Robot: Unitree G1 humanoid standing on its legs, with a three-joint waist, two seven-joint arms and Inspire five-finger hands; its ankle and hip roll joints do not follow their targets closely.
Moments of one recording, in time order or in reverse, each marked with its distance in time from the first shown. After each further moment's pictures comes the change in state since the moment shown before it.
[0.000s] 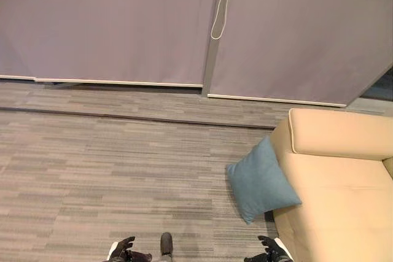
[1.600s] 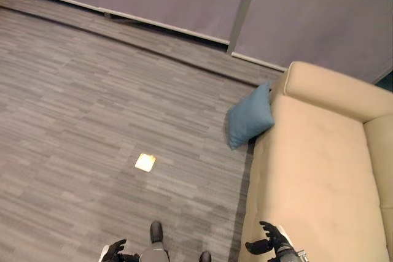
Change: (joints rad) left arm 0.040 0.042 0.018 -0.028 -0.021 -0.002 0.025; right arm -0.016 0.005 -0.019 0.014 0.040 -0.017 -0.014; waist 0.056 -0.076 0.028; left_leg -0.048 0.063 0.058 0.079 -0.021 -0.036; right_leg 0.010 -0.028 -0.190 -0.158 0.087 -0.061
